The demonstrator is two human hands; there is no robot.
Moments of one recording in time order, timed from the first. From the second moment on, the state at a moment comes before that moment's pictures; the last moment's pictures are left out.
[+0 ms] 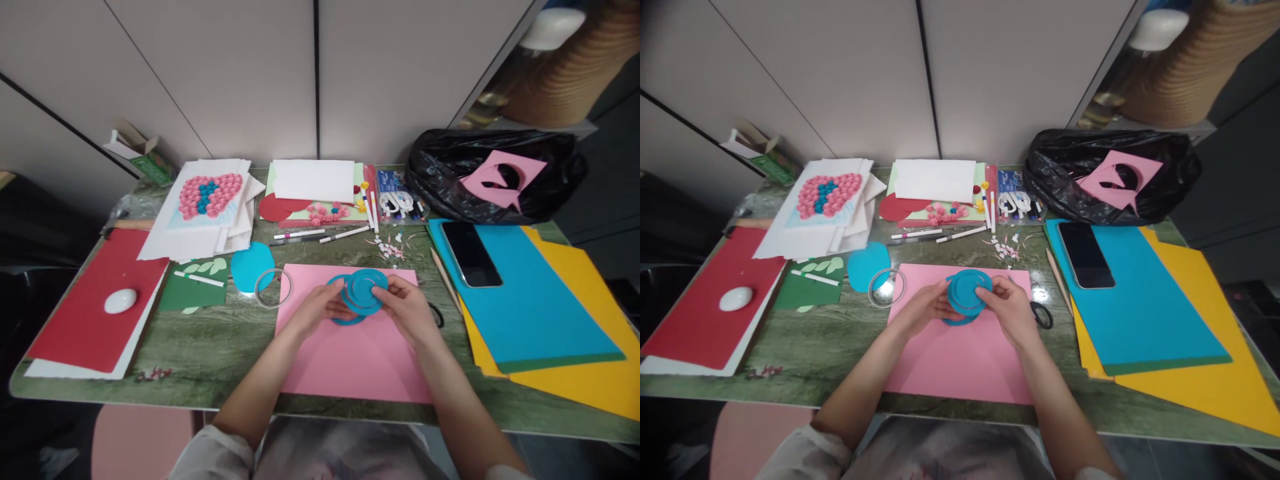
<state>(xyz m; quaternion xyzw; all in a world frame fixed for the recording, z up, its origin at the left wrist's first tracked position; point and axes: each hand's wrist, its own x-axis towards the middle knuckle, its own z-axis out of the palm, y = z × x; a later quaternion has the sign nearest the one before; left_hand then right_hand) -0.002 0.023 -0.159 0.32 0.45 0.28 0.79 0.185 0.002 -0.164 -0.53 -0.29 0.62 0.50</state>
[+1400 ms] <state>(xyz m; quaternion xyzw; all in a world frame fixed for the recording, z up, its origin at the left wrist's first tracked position) -0.001 -0.048 -0.171 -0.06 0.24 0.26 0.93 0.167 -0.013 -0.098 -0.34 -0.26 0.86 0.26</state>
